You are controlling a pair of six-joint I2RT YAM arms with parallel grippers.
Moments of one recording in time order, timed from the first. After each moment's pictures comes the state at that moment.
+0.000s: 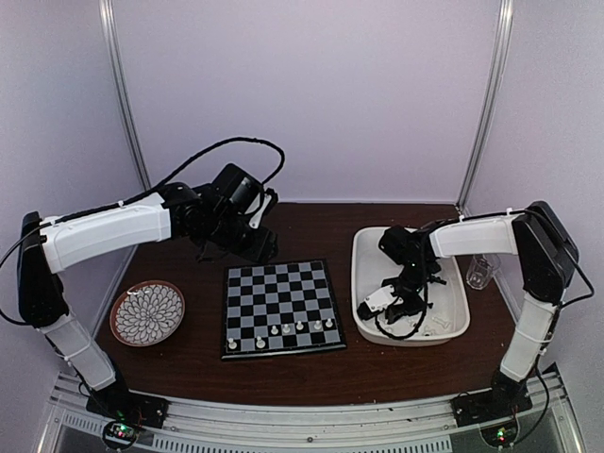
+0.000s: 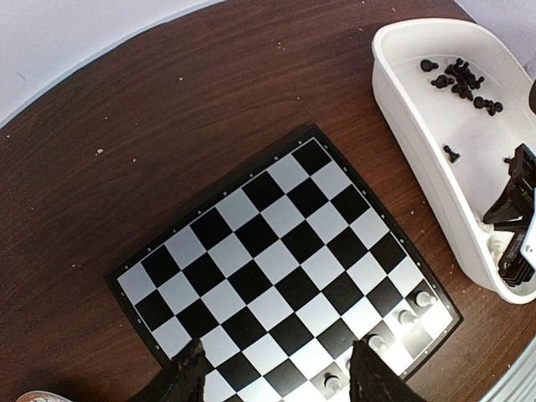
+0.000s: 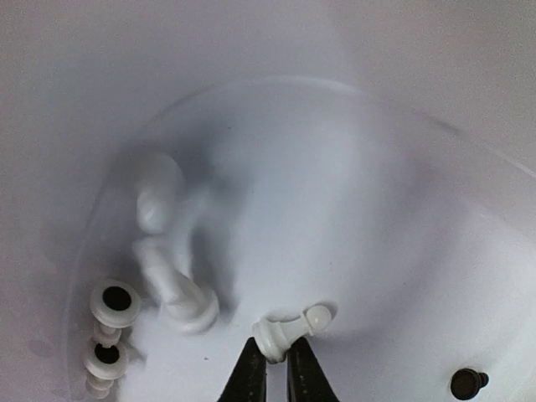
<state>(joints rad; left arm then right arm) -0.84 1.63 1.43 -0.67 -0.15 -0.29 0.57 1.82 1.14 -0.83 -0.21 -1.34</state>
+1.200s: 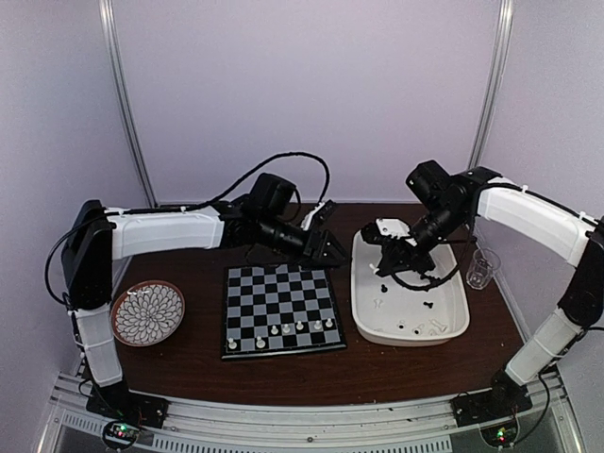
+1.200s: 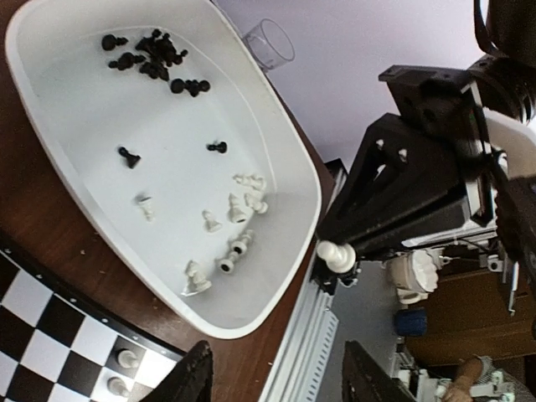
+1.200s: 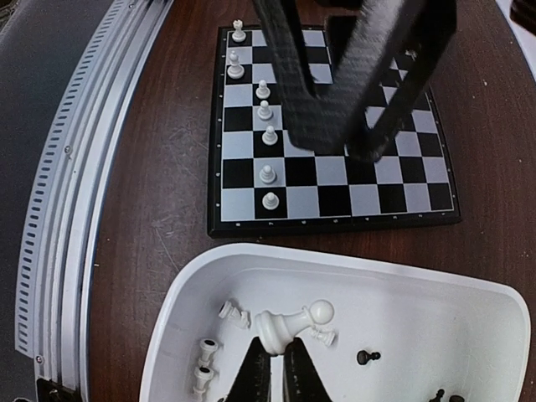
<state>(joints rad) -0.85 1.90 1.51 -0.21 0.73 -0.57 0.51 1.55 1.41 -1.07 -0.60 -1.05</state>
